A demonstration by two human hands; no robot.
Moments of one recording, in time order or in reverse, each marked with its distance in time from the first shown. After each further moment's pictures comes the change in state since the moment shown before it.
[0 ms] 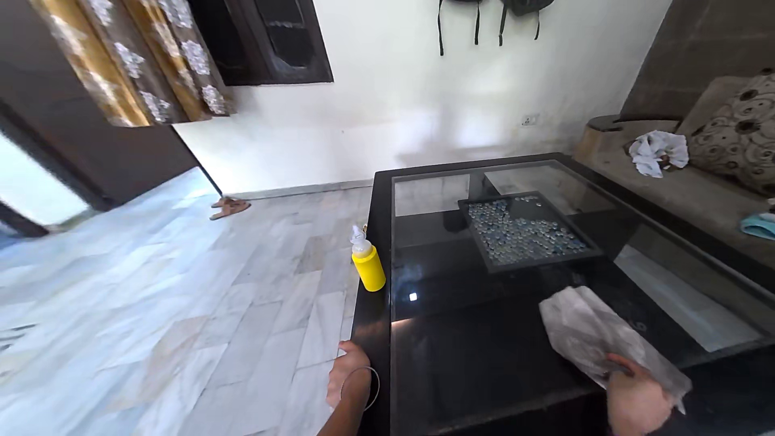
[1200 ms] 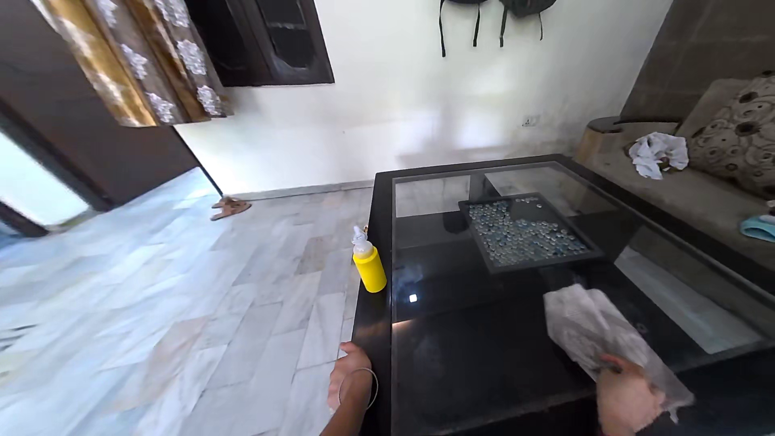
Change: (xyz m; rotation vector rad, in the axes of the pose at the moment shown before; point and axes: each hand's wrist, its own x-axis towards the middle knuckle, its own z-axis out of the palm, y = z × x) left_hand 0.000 0.001 0.000 -0.010 -0.006 -0.006; right_hand -0.009 -0.008 0.007 -0.014 0.019 -0.055
